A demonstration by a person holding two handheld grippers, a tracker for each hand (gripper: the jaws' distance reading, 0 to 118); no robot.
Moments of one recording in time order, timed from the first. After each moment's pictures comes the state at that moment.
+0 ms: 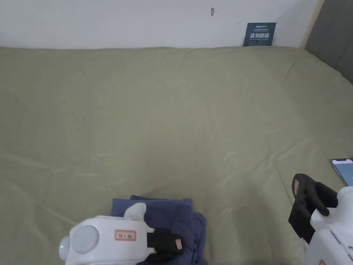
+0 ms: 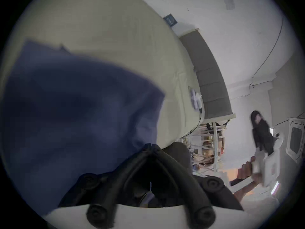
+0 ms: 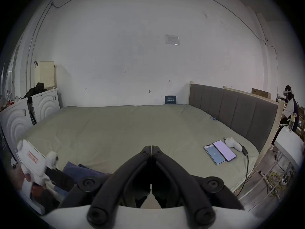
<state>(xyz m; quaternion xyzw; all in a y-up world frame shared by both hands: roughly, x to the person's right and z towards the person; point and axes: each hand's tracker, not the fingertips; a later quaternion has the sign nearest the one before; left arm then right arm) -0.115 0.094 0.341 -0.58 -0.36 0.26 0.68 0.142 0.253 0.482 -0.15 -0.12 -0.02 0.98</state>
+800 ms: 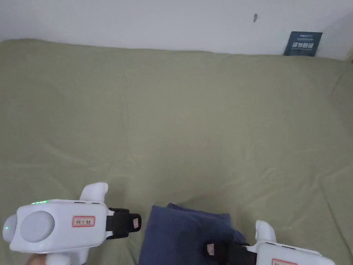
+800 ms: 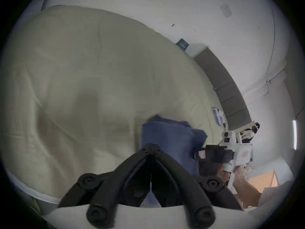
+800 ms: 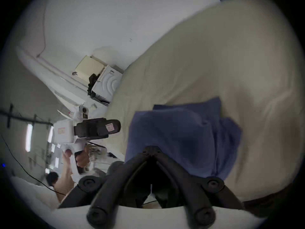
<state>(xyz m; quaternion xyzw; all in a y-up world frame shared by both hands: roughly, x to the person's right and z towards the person) -0.257 0.142 0.296 -0.52 -0.27 0.18 0.79 0.141 0.049 0.343 -0.45 0.24 -0.40 0.76</state>
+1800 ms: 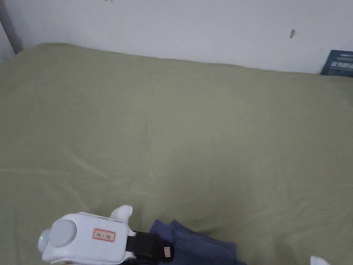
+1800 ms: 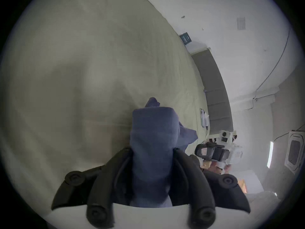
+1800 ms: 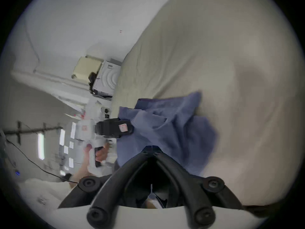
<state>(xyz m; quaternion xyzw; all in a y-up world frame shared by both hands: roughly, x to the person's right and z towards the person) -0.277 0.113 0.259 -0.56 -0.31 0.29 0.71 0.147 0.111 0.342 -0.45 0.24 -0.29 0.81</state>
